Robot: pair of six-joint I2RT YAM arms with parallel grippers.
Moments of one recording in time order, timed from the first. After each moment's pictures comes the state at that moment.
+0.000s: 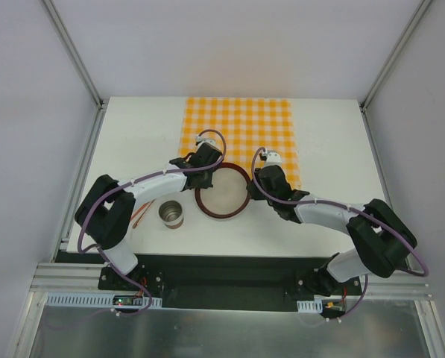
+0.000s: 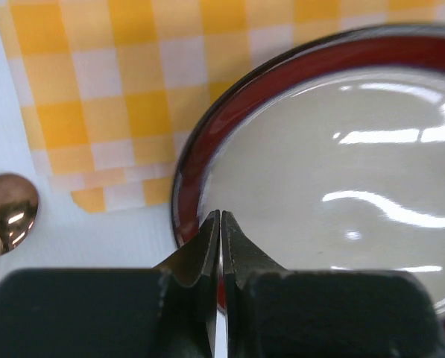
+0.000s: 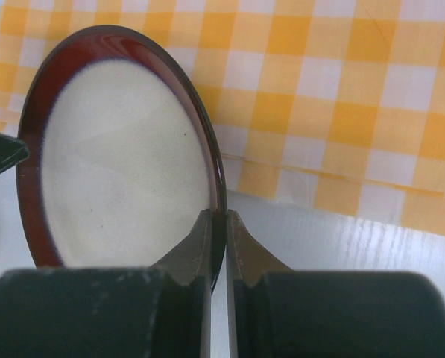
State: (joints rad) left arm -0.68 1.67 1.06 -0.41 -0.30 -0.45; right arm 0.74 1.45 0.64 0.20 0.24 0.54
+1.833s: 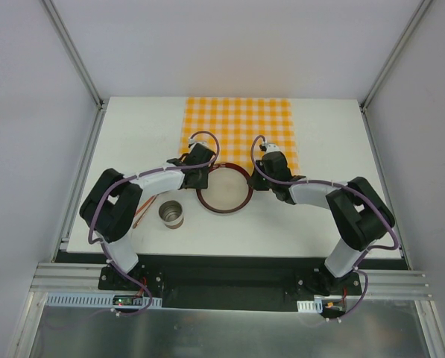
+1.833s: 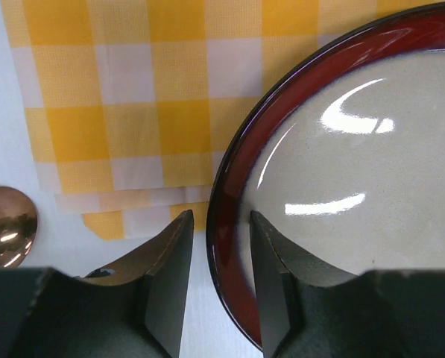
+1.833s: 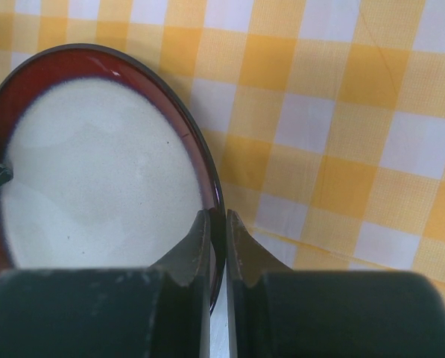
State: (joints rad) left arm -0.61 1.74 1.03 -0.33 -0.26 -0.47; right arm 0.57 1.69 0.80 0.19 0.02 0.48
